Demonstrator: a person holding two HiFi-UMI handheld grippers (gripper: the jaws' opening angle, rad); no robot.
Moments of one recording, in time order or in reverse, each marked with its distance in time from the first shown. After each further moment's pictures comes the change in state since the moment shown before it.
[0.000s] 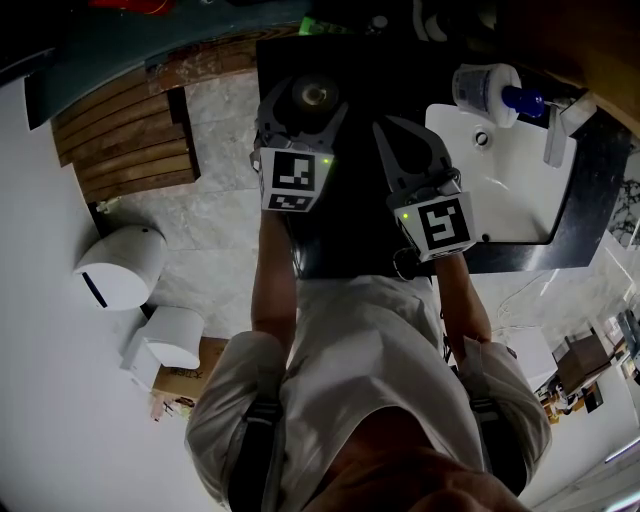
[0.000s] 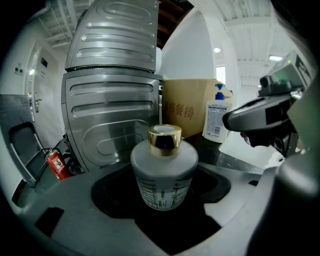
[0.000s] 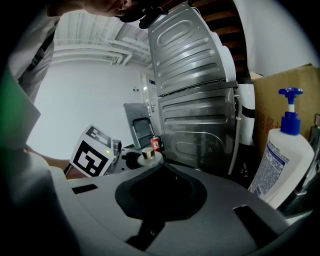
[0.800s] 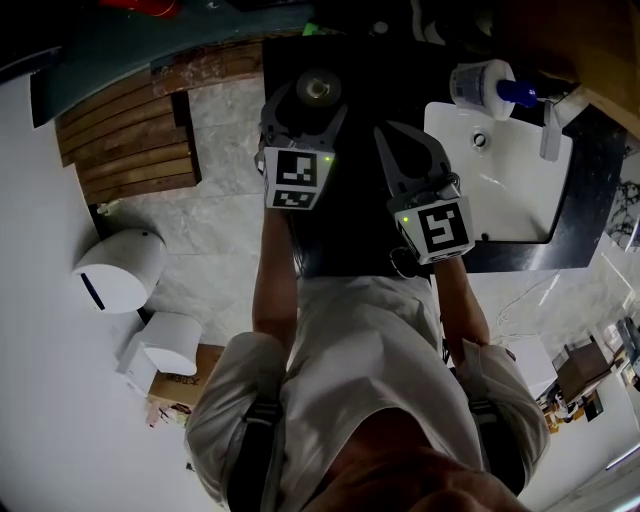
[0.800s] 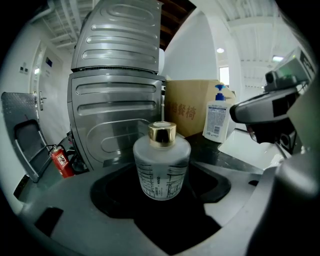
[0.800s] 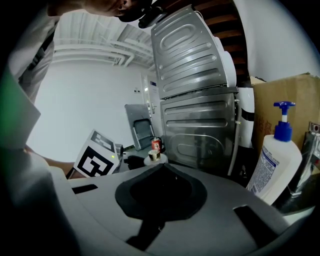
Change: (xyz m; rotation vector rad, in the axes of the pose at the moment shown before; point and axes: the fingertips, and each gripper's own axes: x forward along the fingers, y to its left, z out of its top) left arm -0.011 -0.001 -0.006 -0.027 -0.004 0.031; right arm -0.015 0.012 0.006 -0.028 -0.027 -0.004
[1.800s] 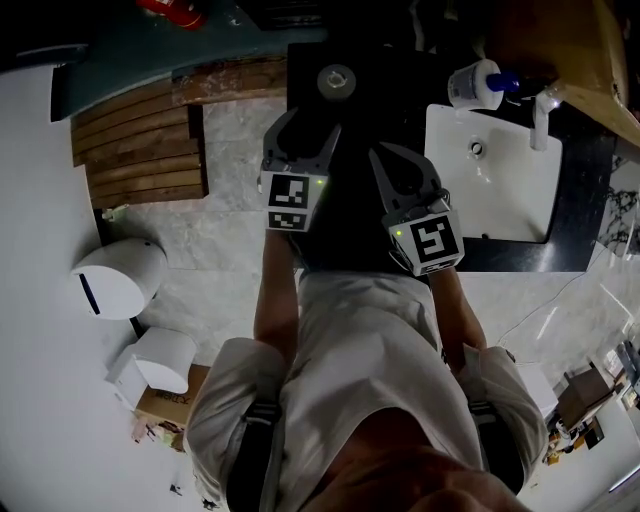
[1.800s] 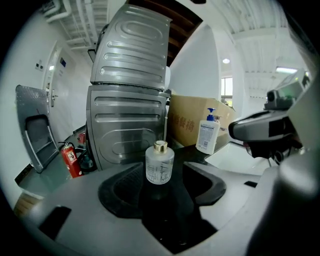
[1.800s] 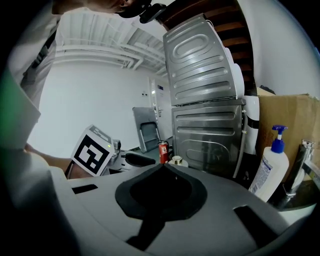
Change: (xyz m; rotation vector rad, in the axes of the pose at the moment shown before) left arm -0.083 -0.006 0.009 -0.082 -0.083 0.027; right arm -0.037 0.061 0.016 -0.038 -0.034 0.033
